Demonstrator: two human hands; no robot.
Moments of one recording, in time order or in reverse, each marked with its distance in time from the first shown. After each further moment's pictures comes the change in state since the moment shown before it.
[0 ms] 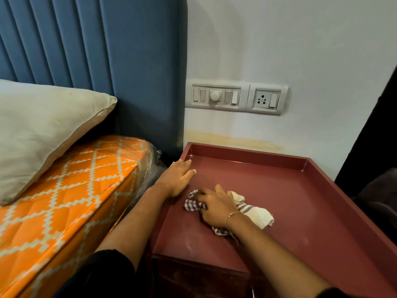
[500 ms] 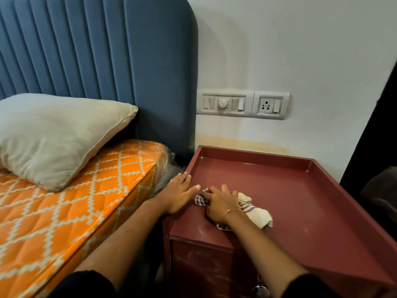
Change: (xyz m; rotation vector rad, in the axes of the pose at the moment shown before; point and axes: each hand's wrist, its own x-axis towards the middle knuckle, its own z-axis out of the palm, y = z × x) left_hand -0.072 -0.008 -0.006 0.066 -0.151 -0.085; right_hand -0.021 -0.028 -0.010 -0.032 -0.001 0.083
